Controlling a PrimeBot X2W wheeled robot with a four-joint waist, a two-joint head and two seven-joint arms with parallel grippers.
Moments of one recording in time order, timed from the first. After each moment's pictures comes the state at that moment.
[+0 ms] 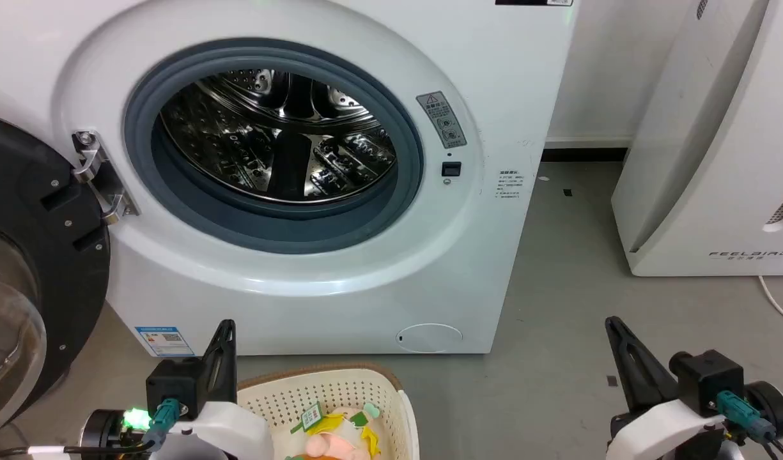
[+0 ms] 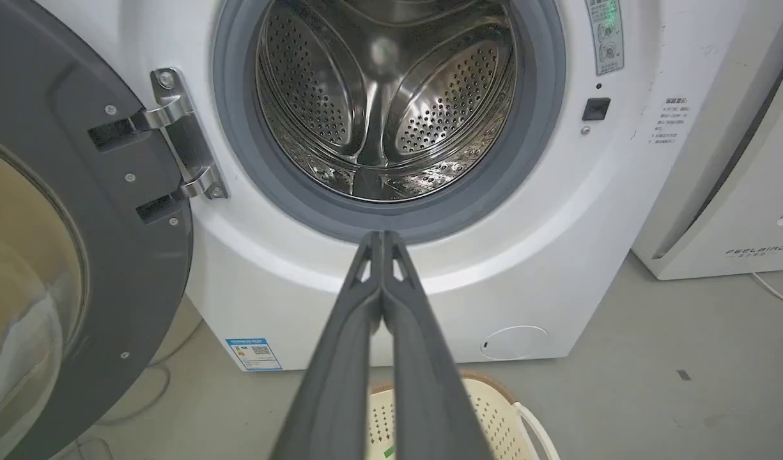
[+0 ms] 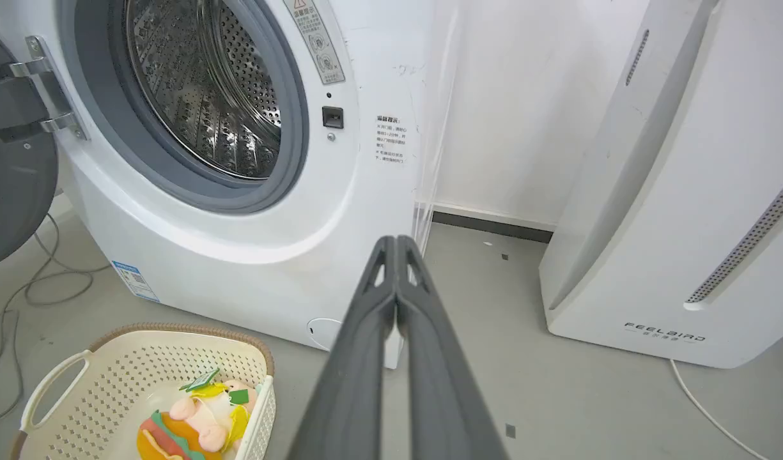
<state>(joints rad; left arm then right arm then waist) 0.02 0.05 0.00 0.00 0.00 0.00 0.00 0.01 -0.05 0.00 0.00 0.01 0.13 0.00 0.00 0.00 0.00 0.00</state>
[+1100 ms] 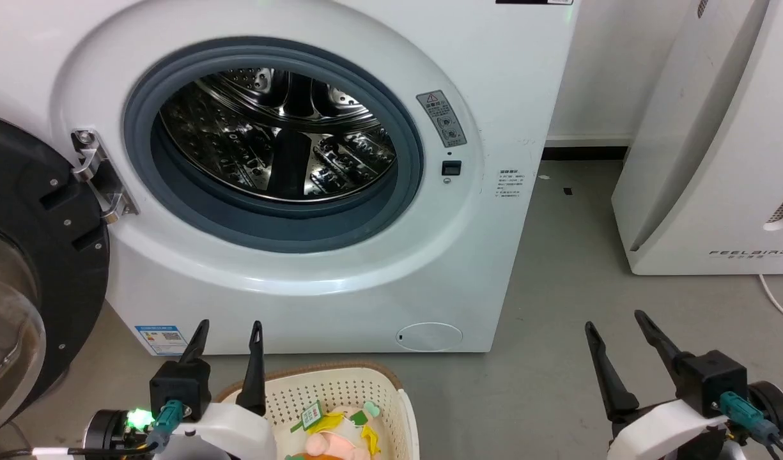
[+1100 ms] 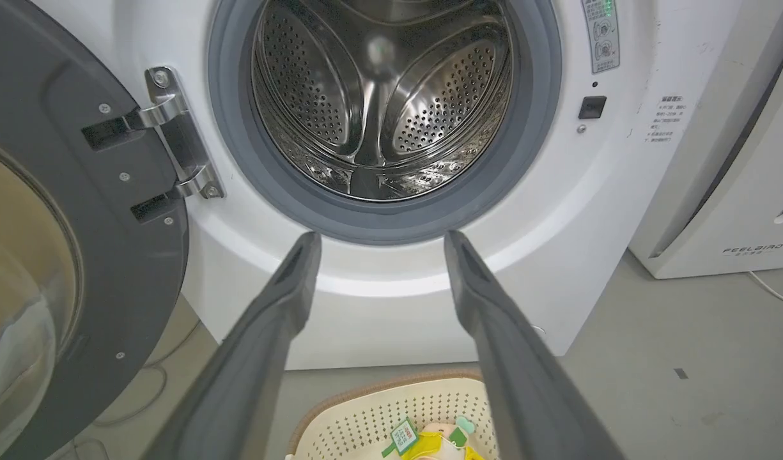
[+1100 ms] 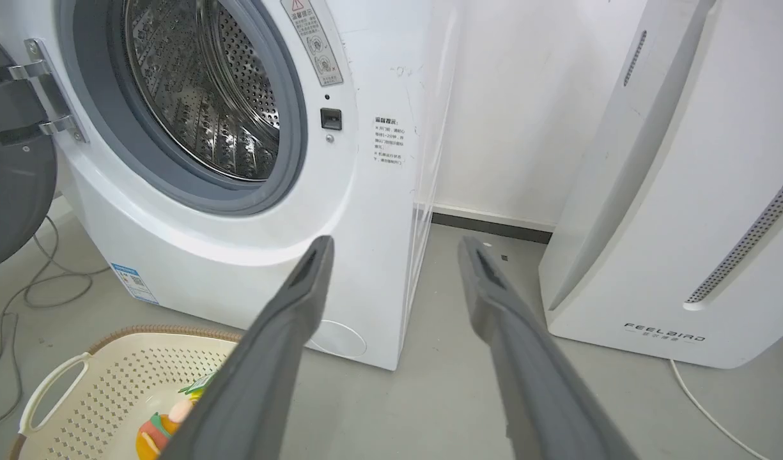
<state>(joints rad) 0.02 0.05 -0.01 0.01 0.00 0.01 -0.01 0.01 -0.05 0.00 0.00 0.01 0.13 -0.01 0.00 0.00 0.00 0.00</state>
